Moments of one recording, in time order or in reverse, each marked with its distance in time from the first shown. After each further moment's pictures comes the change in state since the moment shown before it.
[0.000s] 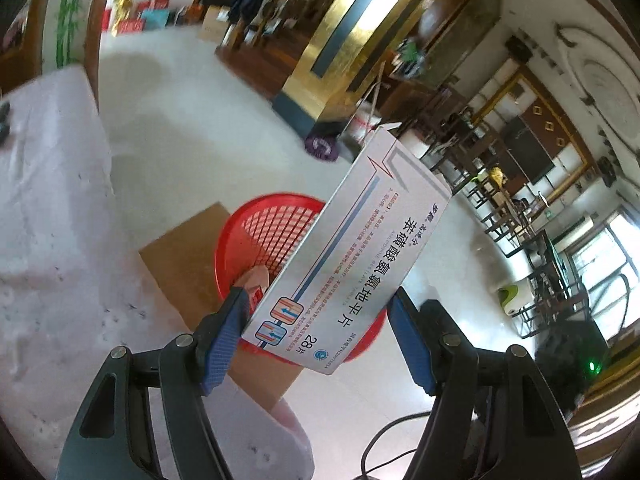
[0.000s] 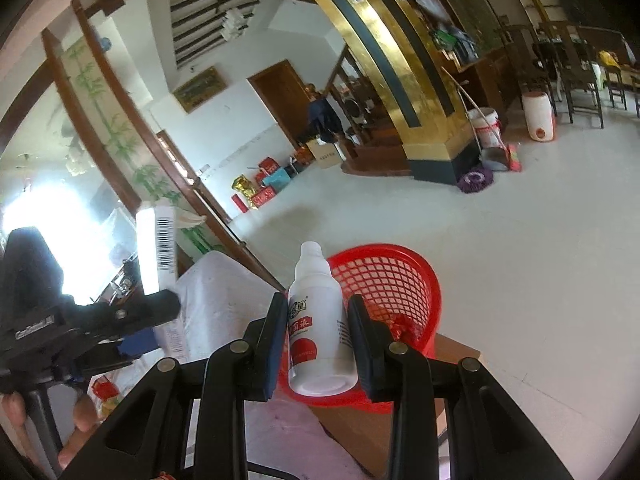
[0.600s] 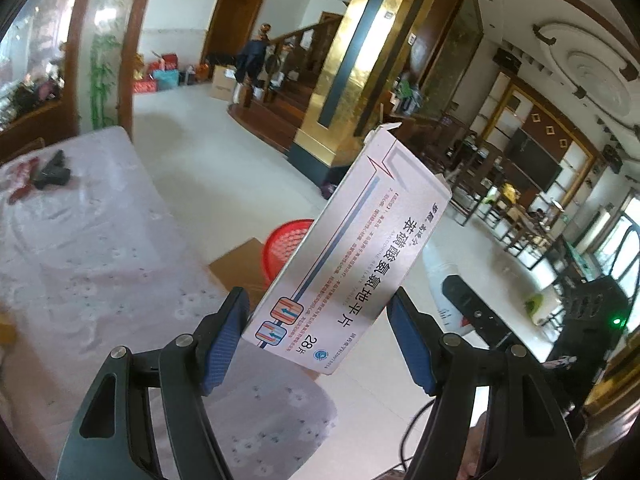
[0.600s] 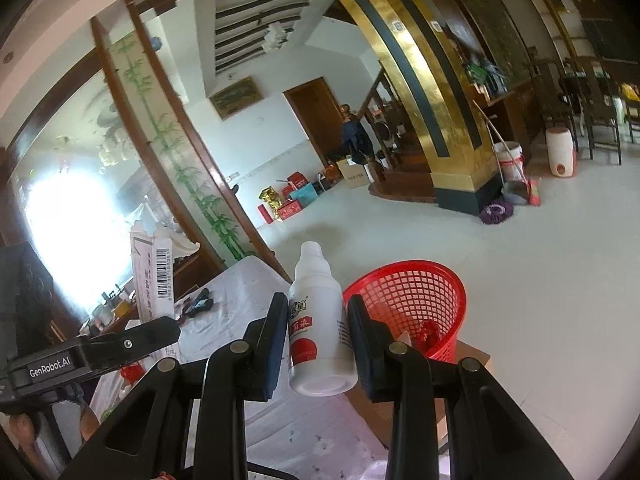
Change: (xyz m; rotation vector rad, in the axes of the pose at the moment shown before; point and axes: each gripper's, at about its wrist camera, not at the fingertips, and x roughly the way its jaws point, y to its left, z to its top) left arm -0.125 -0.013 -0.065 0.116 -0.204 0.077; right arm -0.075 0.059 -0.014 -0.095 -0.078 0.082
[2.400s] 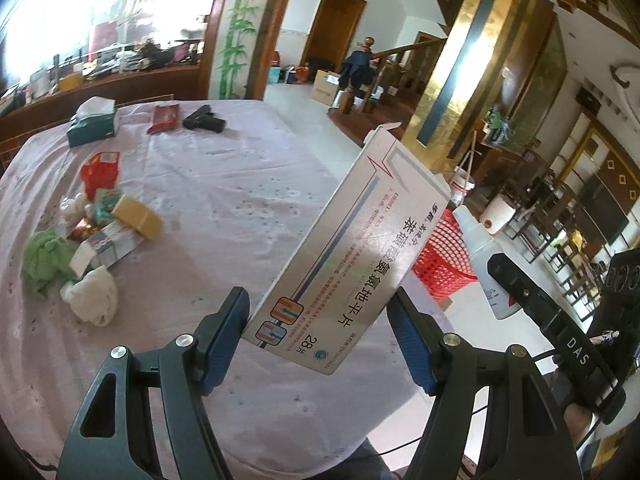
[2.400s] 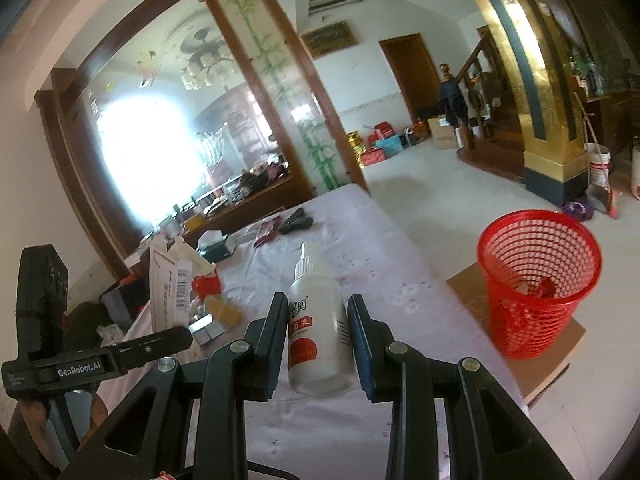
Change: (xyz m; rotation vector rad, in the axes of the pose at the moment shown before) left arm -0.143 0.113 -0.106 -0.182 -0.065 0.295; right arm 0.014 0.133 -0.088 -0.210 0.189 0.259
